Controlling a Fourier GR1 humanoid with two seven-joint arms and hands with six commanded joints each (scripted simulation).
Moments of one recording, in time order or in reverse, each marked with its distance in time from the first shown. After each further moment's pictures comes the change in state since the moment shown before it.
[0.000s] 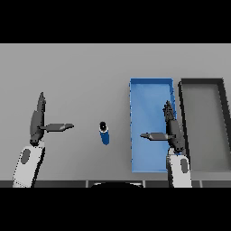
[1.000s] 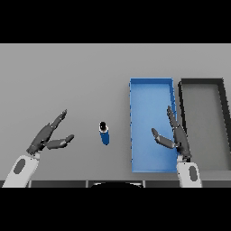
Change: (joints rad) left arm 0.120 0.210 -0.164 -0.150 -0.013 -0.382 -0.136; right arm 0.109 -0.156 0.070 -0.135 0.096 0.096 -0.087
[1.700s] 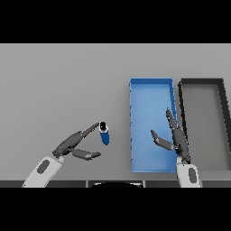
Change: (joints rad) left arm -0.075 -0.153 -0.215 -0.005 -0.100 -0.080 0.113; right arm 0.024 0.009 0.010 -0.009 0.006 0.005 -0.017
